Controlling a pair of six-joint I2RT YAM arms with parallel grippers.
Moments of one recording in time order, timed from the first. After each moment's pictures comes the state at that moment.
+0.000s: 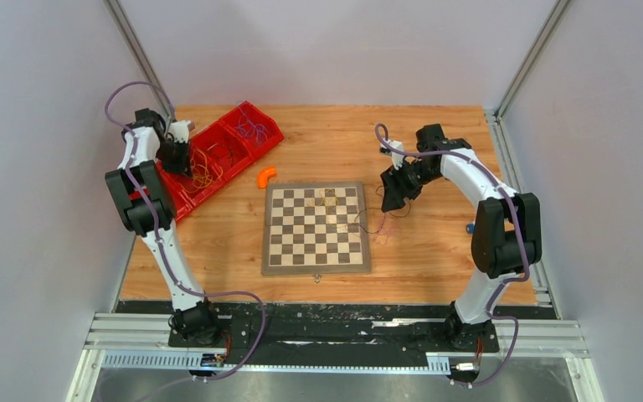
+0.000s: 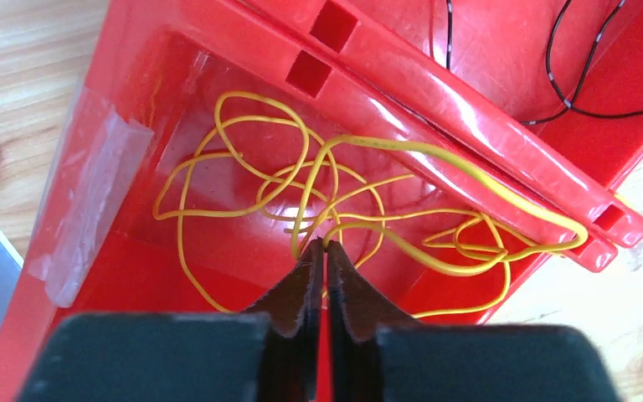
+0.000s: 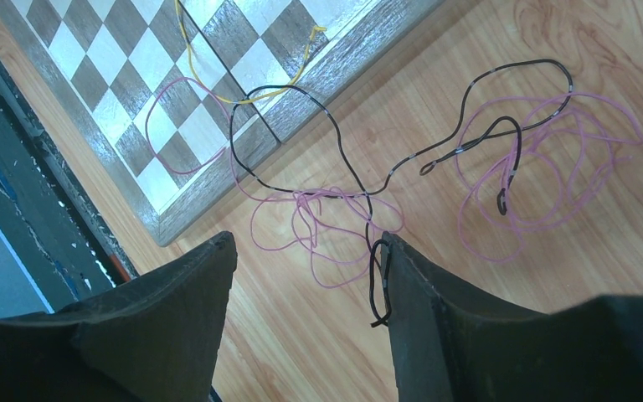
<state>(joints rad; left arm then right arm) 0.35 2.25 1.92 -0.94 0.36 0.48 0.17 1.77 1.38 -0.89 -0.66 -0.54</state>
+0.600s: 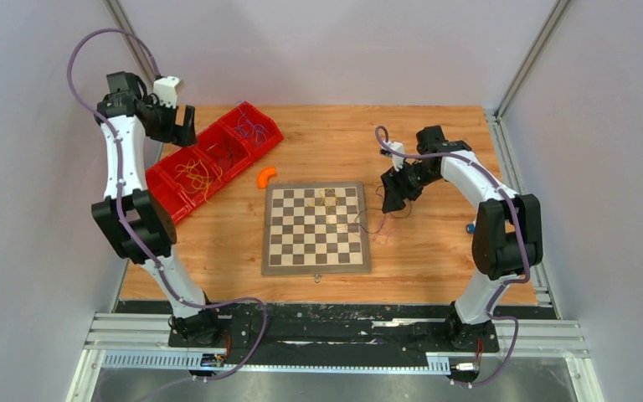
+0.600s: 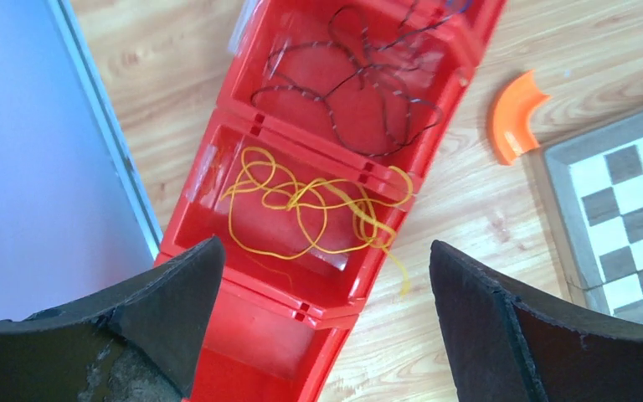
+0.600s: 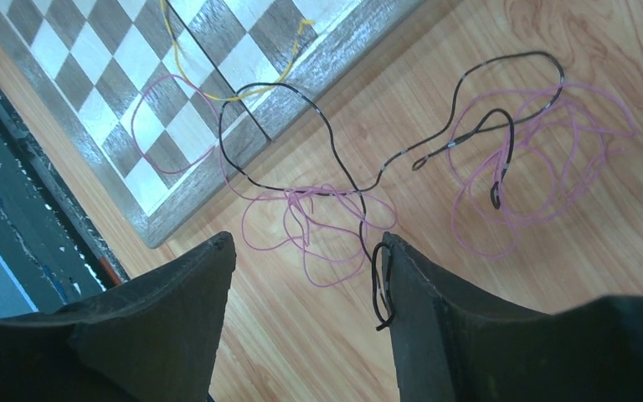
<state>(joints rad) 0.32 1.93 1.98 -1.01 0.44 0.49 0.17 1.77 1.36 -0.86 -0.66 -0.54</state>
